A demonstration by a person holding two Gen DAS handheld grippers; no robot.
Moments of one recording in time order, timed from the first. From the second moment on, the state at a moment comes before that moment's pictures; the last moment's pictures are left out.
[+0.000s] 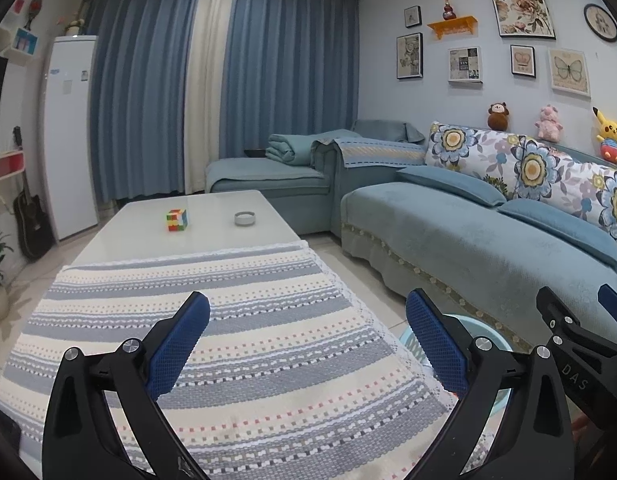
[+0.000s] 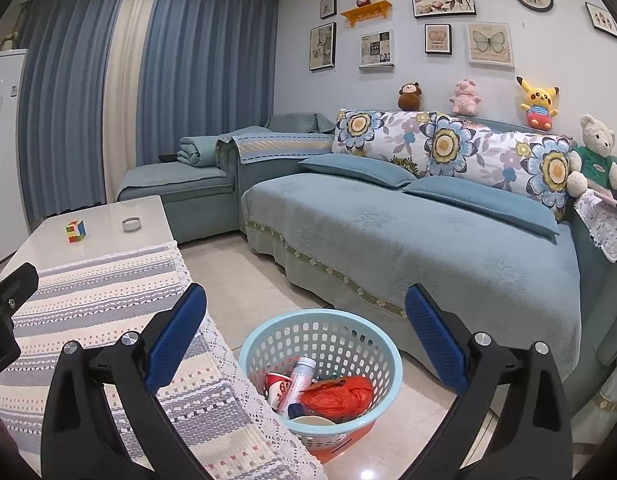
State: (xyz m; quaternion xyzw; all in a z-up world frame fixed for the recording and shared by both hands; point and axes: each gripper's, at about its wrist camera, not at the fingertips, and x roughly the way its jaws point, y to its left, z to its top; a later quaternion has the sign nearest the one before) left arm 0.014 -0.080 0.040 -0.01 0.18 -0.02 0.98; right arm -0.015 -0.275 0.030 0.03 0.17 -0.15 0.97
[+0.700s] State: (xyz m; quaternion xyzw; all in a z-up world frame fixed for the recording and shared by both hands) left arm 0.015 -0.074 0.040 -0.01 0.18 -0.02 0.98; right arm -0.006 -0.268 0.024 0.02 0.19 -0.14 0.97
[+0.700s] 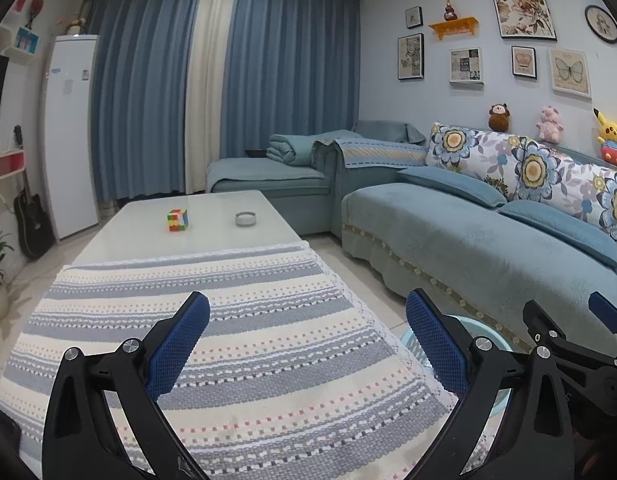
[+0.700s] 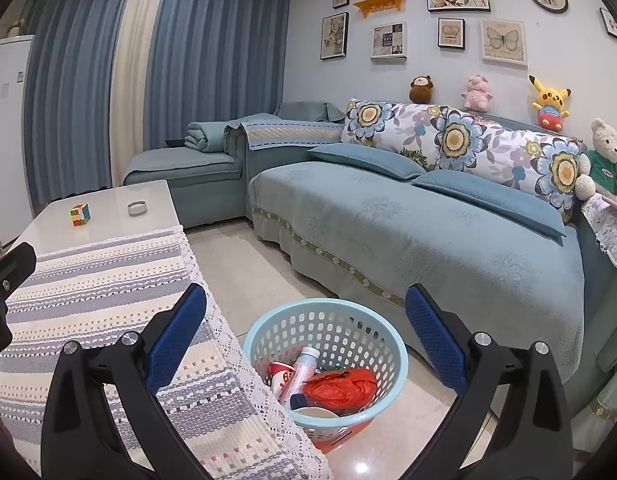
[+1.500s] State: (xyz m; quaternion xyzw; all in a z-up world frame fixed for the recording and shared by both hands) left arm 0.017 -0.074 0.038 -0.01 0.18 -0.02 0.98; right arm -0.007 -0.266 0.023 0.01 0.19 -0.13 0.97
